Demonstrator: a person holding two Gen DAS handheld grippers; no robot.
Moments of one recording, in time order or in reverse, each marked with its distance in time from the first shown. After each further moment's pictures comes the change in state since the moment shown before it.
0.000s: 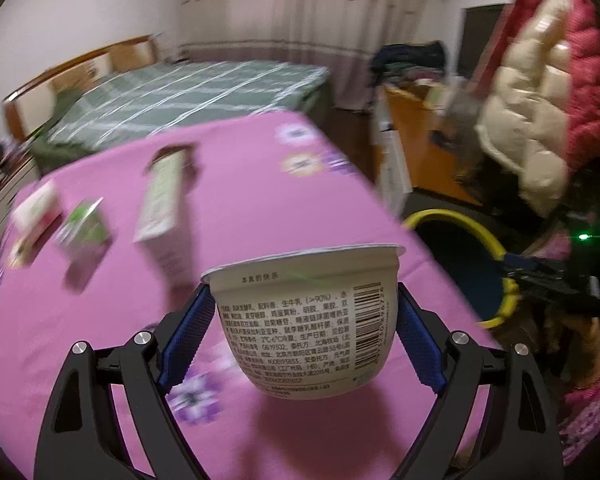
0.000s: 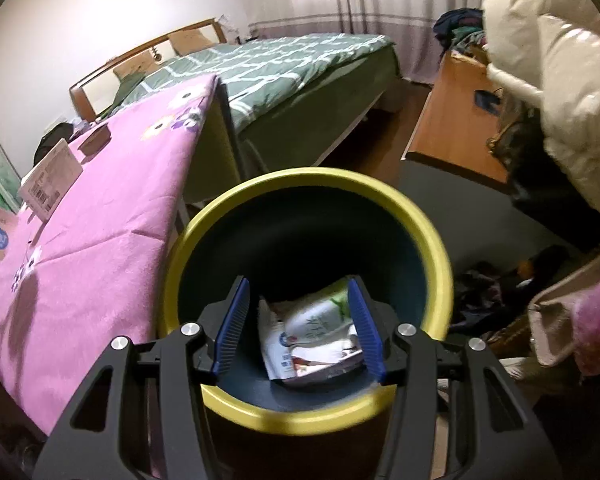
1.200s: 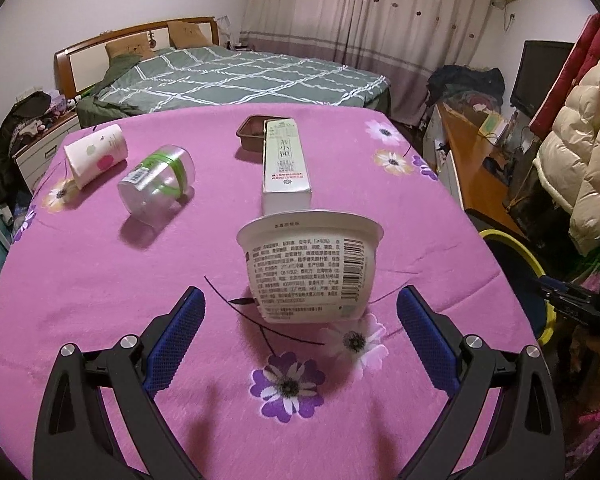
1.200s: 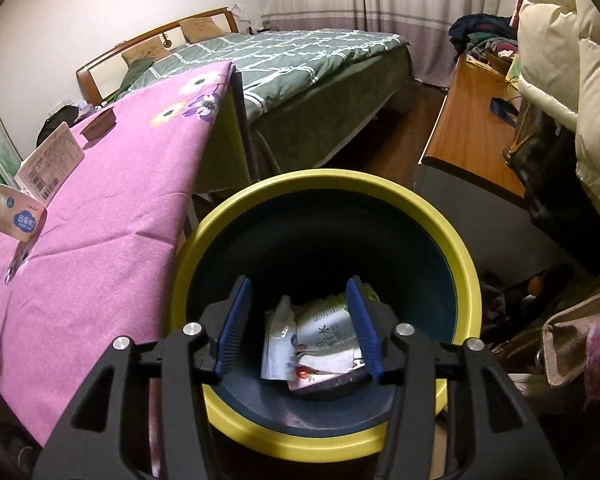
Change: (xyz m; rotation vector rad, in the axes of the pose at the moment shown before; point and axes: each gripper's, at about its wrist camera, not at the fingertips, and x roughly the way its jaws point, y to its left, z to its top) left arm 0.006 0.090 -0.036 -0.205 0.004 0.159; right arm 0.029 0.020 0.013 -0.058 0.046 0.021
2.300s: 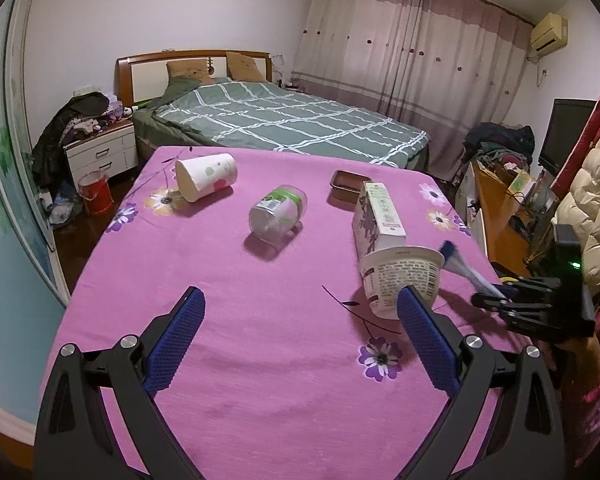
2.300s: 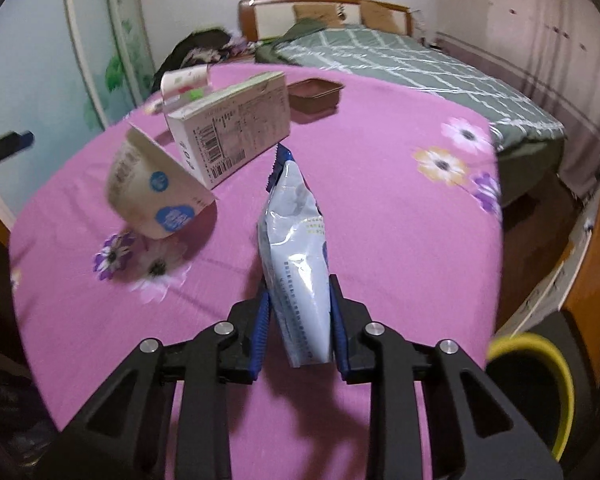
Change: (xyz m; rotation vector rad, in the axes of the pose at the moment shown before) left arm -0.107 0.076 -0.028 -0.135 -0.169 0.098; right arm 0.015 0.196 0.043 -0.463 0.018 0.314
